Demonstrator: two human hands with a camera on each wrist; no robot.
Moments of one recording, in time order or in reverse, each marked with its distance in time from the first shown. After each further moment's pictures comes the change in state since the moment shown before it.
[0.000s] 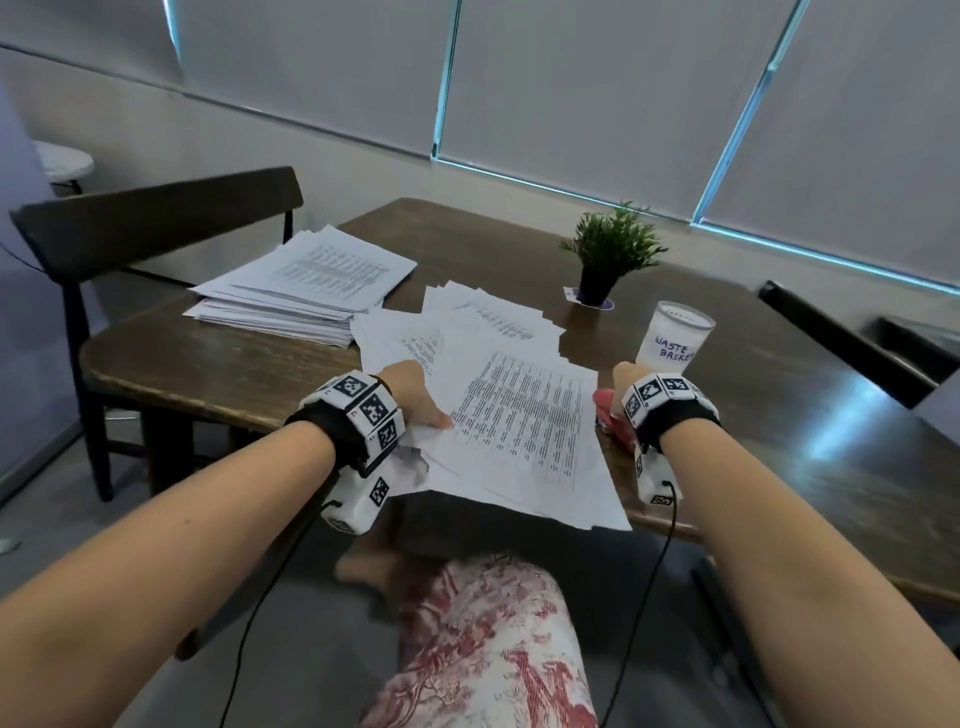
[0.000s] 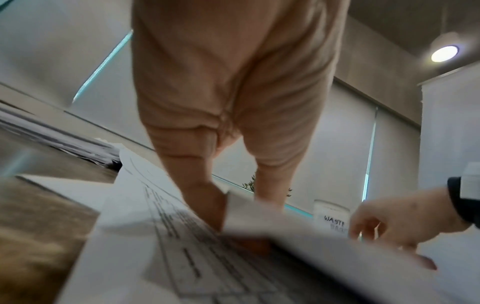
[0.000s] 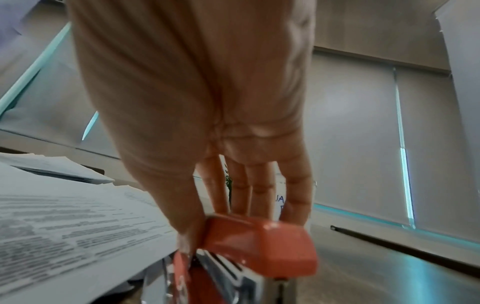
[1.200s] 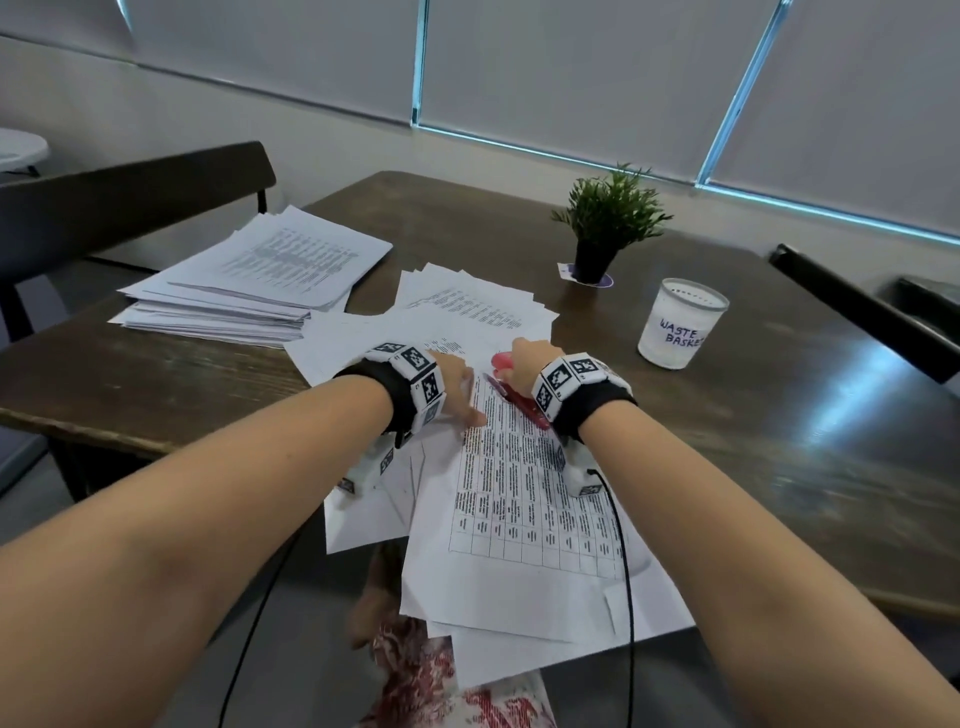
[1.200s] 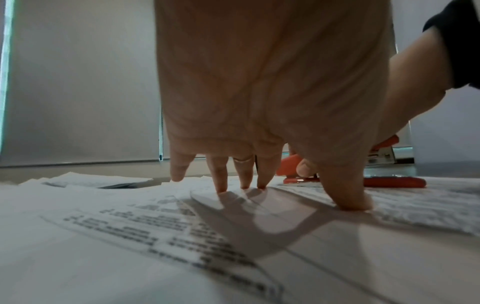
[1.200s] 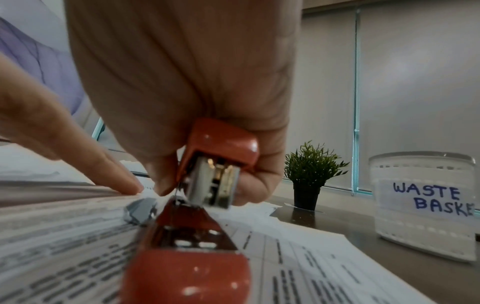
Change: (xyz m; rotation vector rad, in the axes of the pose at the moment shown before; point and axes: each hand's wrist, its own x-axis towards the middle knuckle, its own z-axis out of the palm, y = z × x) left_hand 0.088 0.052 0.022 0.487 -0.106 0.230; right_hand 0.053 -0.091 0.015 0.206 -0.055 -0.231
